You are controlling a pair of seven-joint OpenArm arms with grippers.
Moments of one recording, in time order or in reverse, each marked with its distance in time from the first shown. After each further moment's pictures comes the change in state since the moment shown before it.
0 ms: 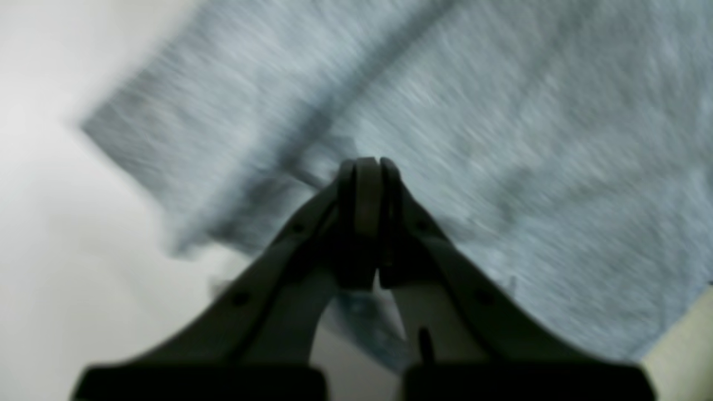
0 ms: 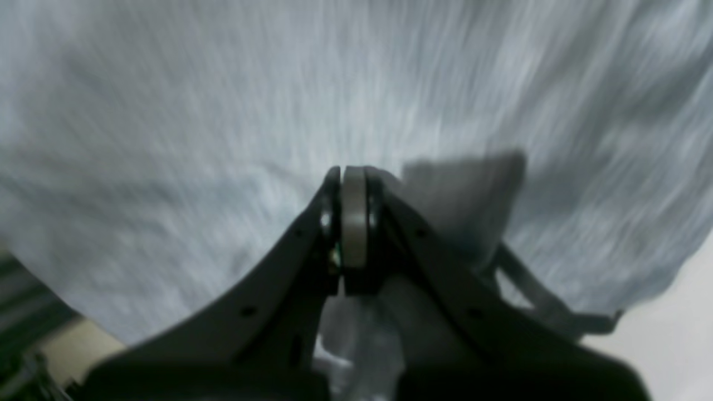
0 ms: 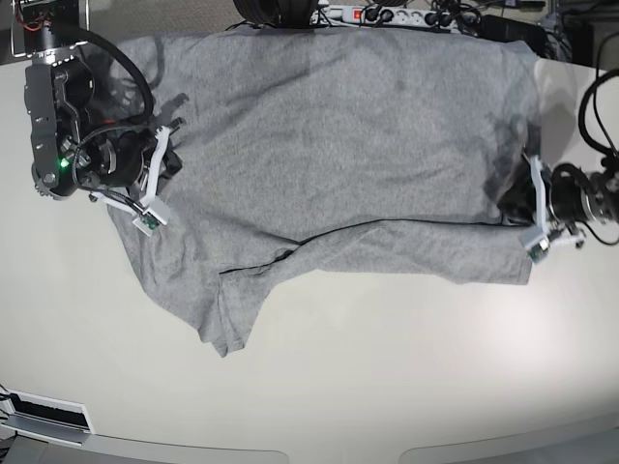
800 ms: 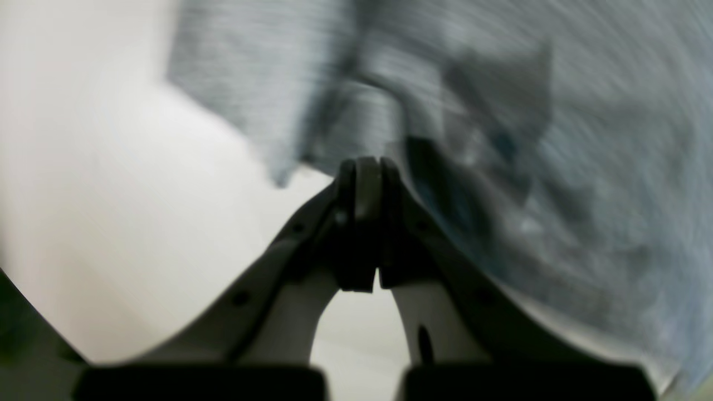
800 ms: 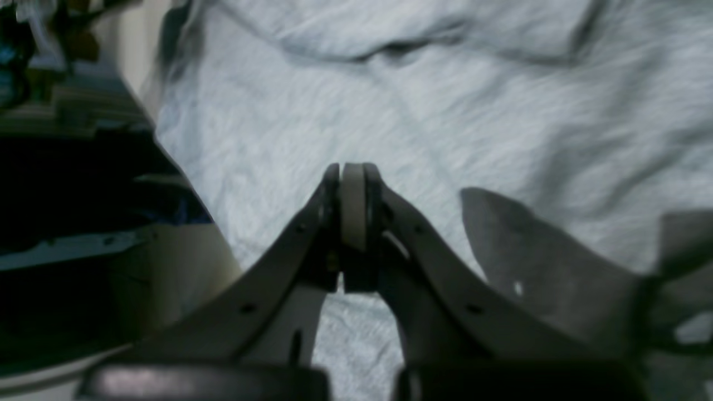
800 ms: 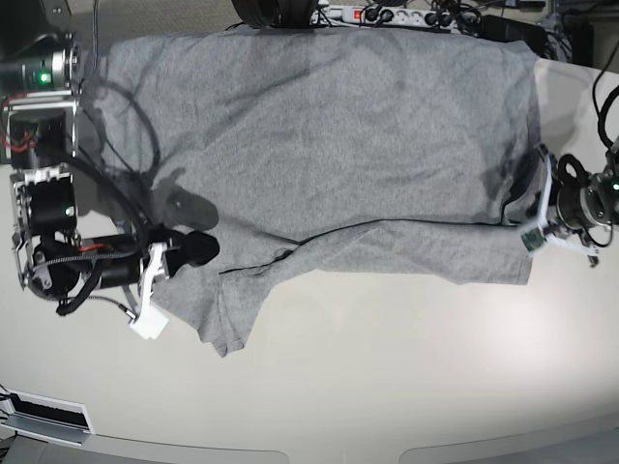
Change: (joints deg) left arm -5.4 -8.3 14.4 6.9 14.1 17.0 -2.0; right arm 21.8 0.0 0.0 -17.6 43.7 1.9 -23.5
